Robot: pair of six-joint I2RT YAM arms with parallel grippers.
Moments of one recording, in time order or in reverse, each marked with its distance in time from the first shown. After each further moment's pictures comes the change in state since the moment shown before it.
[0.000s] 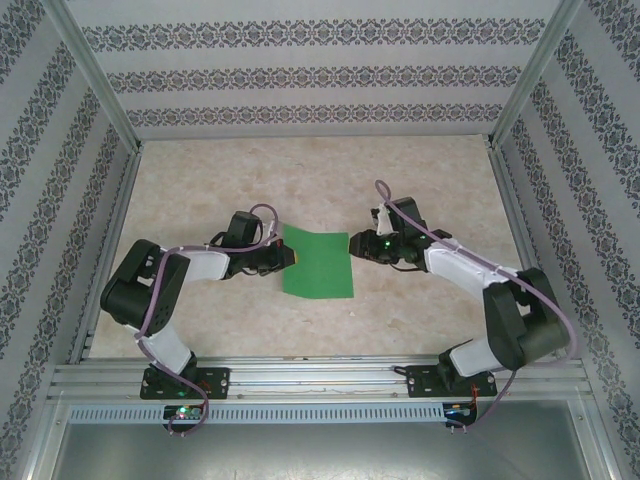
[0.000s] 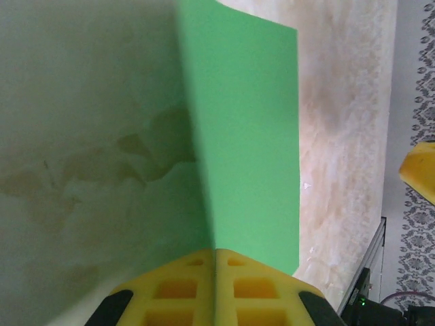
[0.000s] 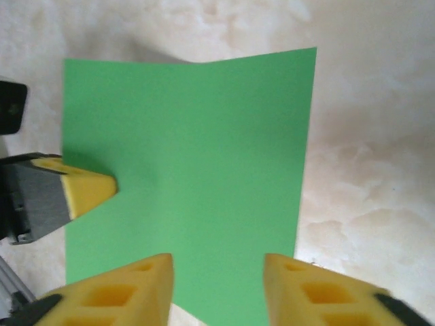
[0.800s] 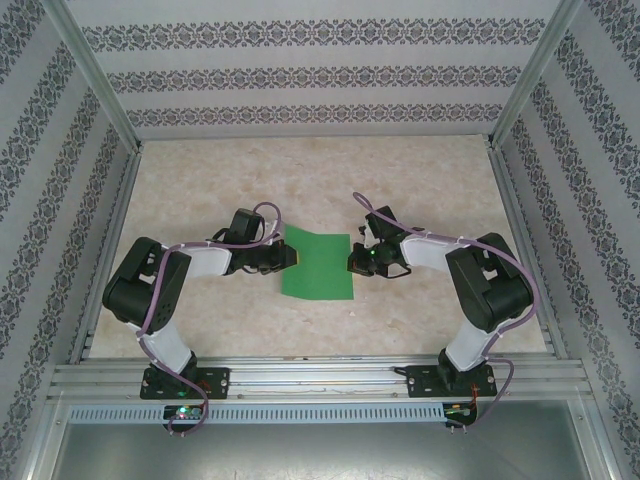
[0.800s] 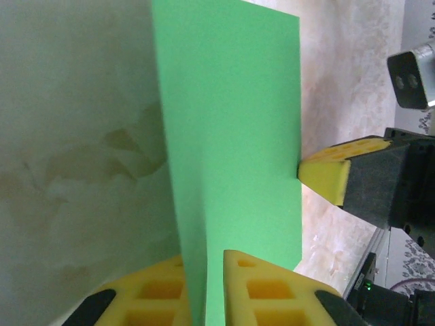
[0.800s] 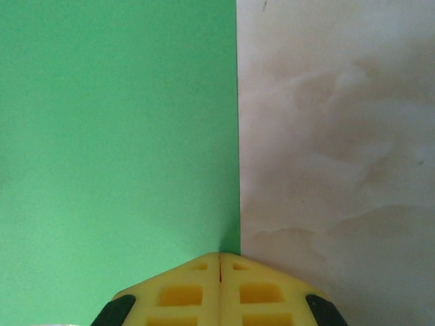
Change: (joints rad) left arm -0.004 0.009 0.045 -0.081 0.029 0.055; right arm 0.058 0.249 0.057 -0.042 0.045 0.038
